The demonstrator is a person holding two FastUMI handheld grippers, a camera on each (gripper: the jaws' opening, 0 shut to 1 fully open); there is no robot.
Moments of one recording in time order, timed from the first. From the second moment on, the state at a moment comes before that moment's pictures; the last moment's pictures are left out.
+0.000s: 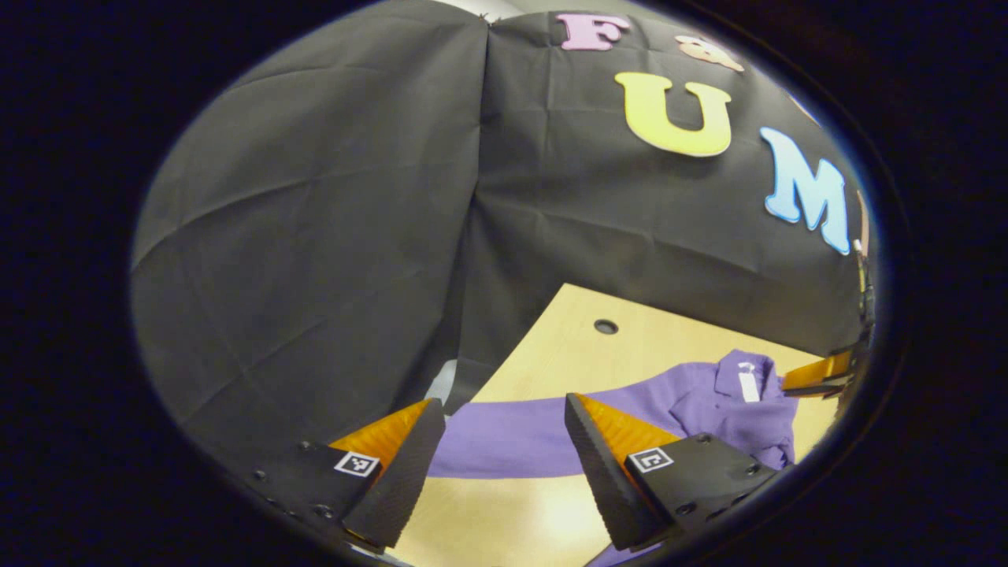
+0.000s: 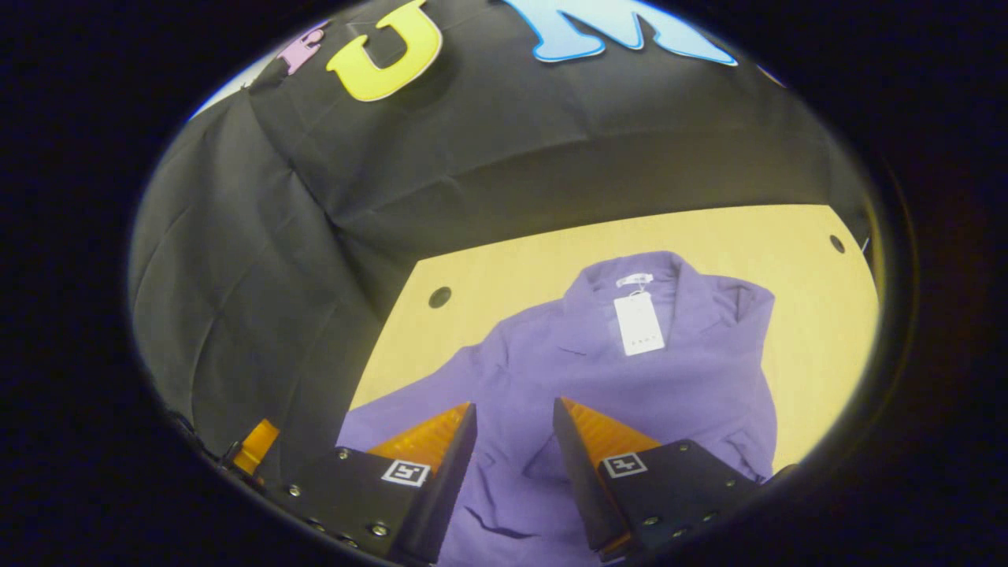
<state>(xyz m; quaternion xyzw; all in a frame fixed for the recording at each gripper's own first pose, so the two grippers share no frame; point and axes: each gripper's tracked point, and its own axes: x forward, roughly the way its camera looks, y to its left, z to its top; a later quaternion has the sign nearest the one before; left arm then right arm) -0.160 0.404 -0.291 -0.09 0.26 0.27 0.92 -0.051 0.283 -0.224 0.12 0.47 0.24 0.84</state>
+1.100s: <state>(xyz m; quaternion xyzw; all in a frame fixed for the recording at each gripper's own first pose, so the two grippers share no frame) -0.161 0.459 -0.468 -0.13 0.43 0.31 0.84 -0.040 0.166 -0.256 0.12 0.50 0.13 0.85</state>
